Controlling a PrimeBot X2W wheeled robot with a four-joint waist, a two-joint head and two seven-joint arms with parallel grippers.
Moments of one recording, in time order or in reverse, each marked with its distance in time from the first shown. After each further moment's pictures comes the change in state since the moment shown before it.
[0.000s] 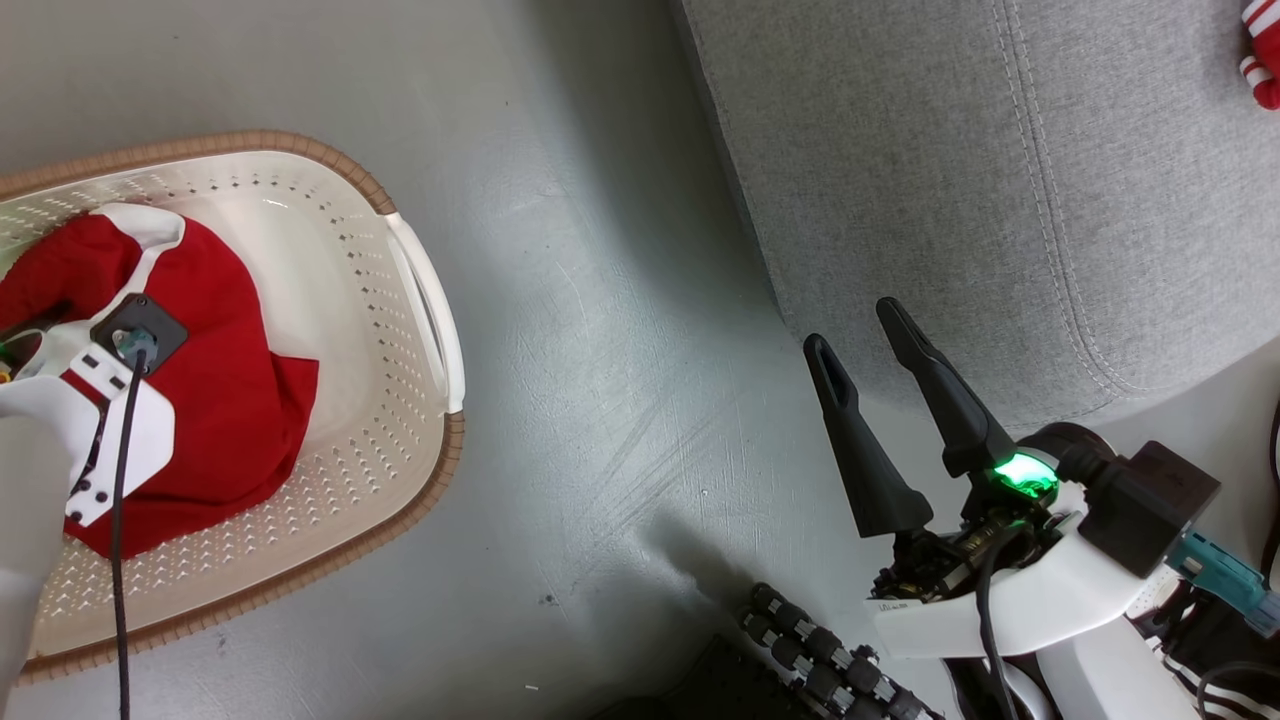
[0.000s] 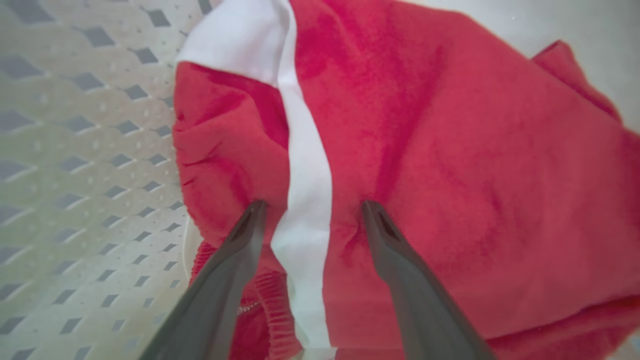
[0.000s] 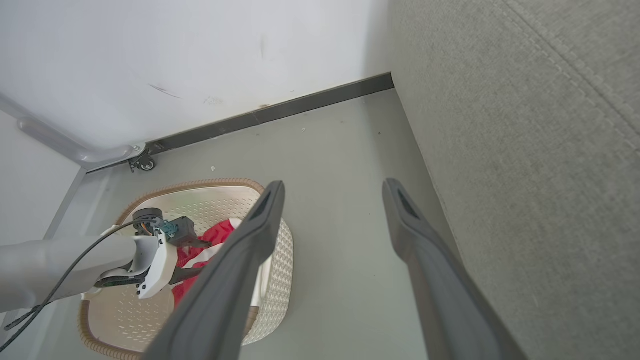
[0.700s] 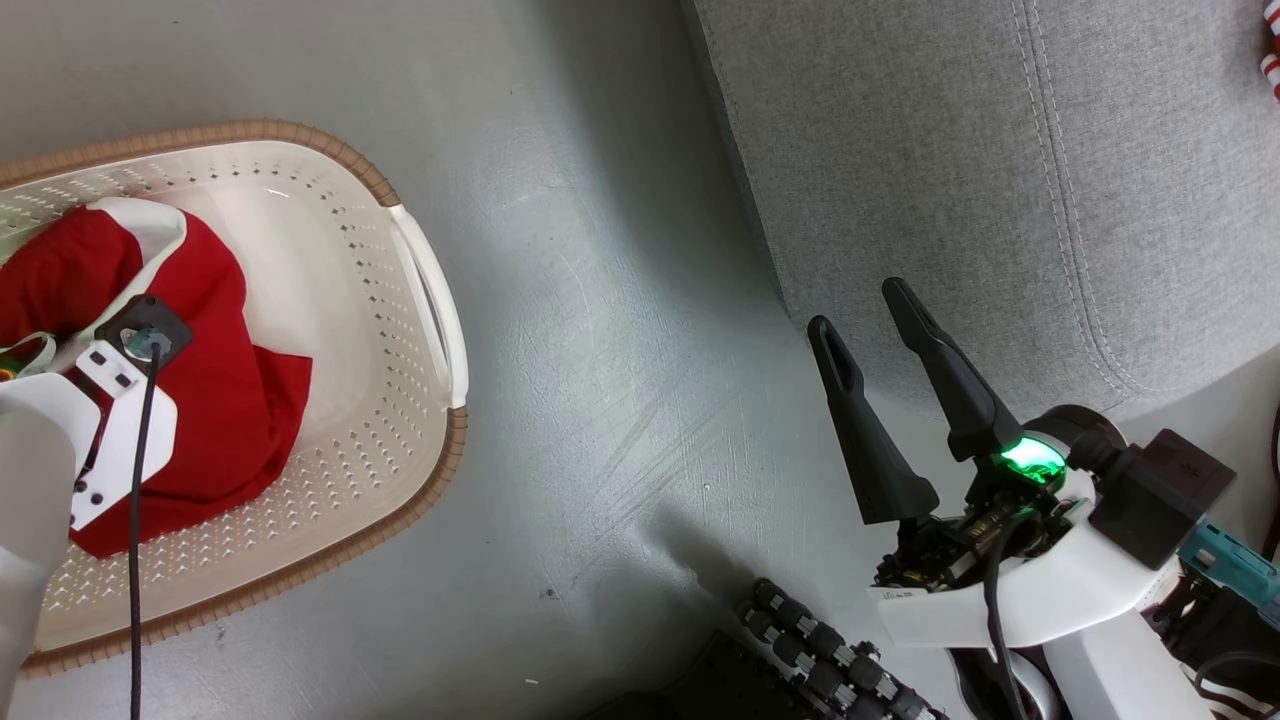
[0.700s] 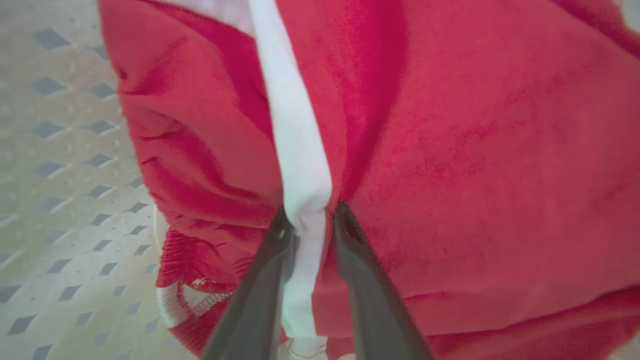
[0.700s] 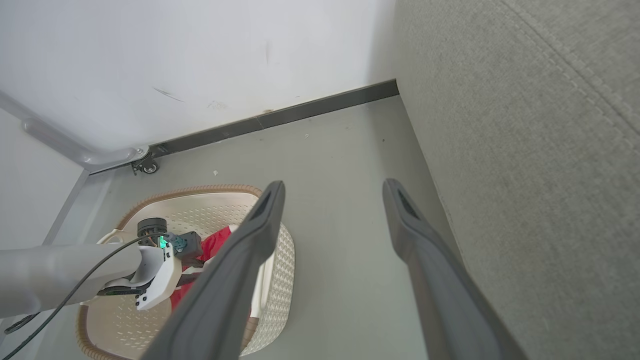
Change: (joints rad) left arm -0.051 -0.023 -0.042 0.088 0.034 0.000 0.053; right arm -0.020 0.000 -0.003 -0.015 -0.002 0.000 0.000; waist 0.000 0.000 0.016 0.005
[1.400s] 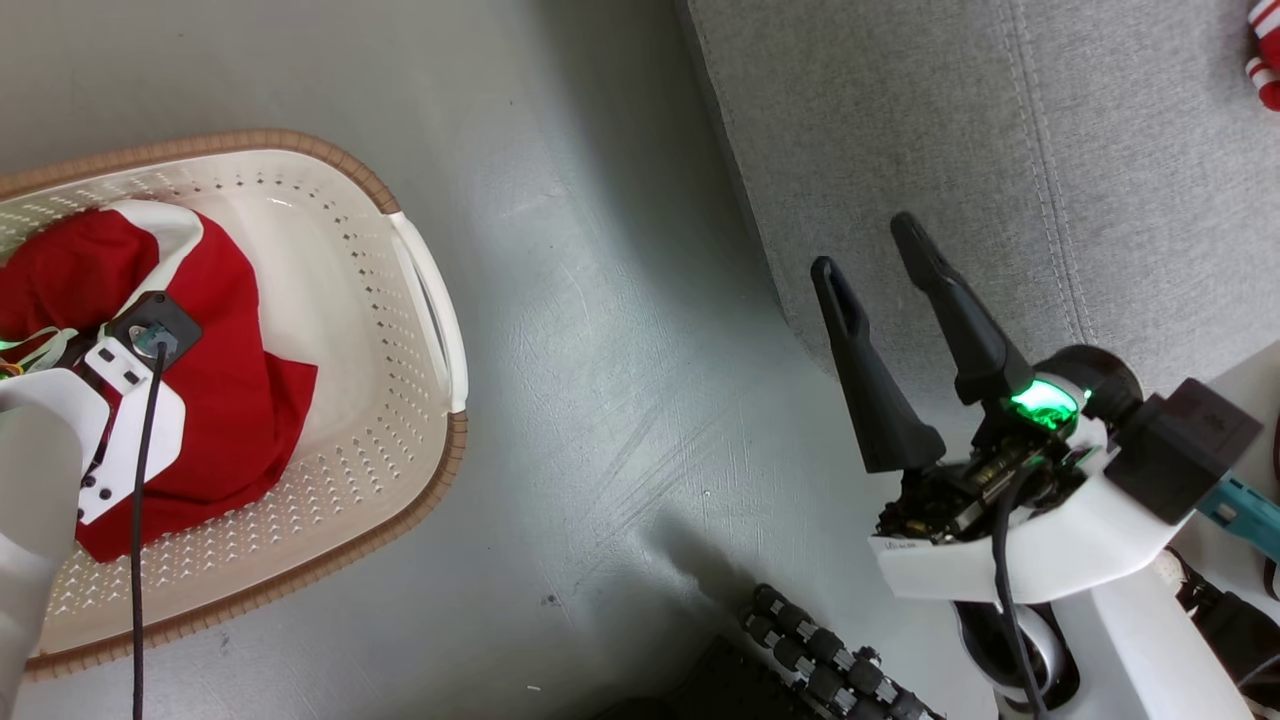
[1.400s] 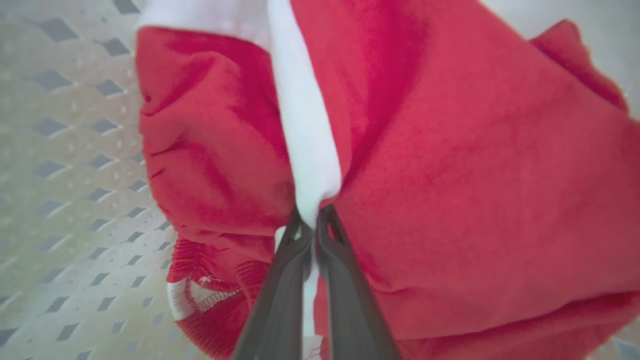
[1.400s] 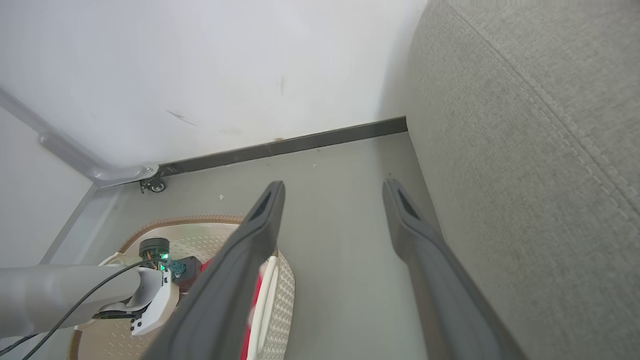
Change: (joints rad) left arm -0.018 -0.014 -0.022 0.028 -0.014 0.000 -0.047; right arm -0.082 0.000 -0.004 0.002 -0.002 0.000 0.000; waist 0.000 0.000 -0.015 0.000
